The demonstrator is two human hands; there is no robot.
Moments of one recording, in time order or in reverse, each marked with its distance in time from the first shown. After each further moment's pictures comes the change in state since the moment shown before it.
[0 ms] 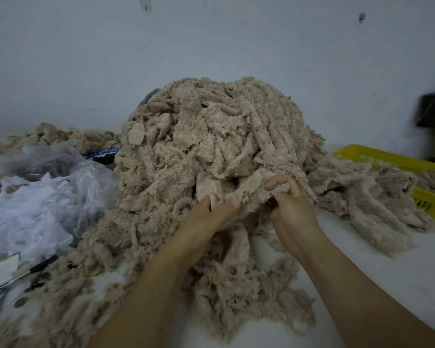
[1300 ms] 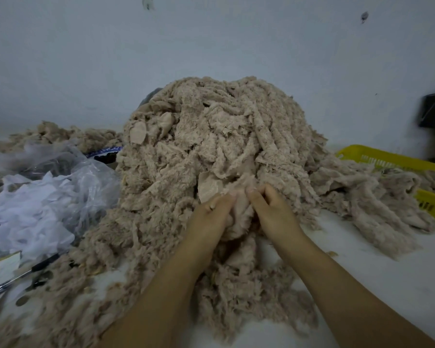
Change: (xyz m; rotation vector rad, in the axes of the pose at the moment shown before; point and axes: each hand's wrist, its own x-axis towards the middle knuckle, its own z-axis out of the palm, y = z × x) left_hand -0.007 0.003 0.020 -0.047 0.236 0.169; right_hand -0.010 0.012 0.019 -0.405 -0.094 -0.107
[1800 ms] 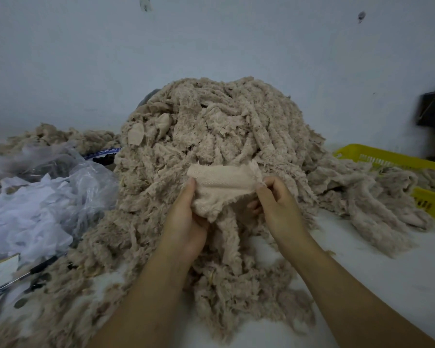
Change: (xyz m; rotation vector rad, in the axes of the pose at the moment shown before) left_hand 0.015 0.007 -0.019 -0.740 0.087 -0.223; right_hand 0.000 -0.002 -0.010 0.095 0.068 -0.038
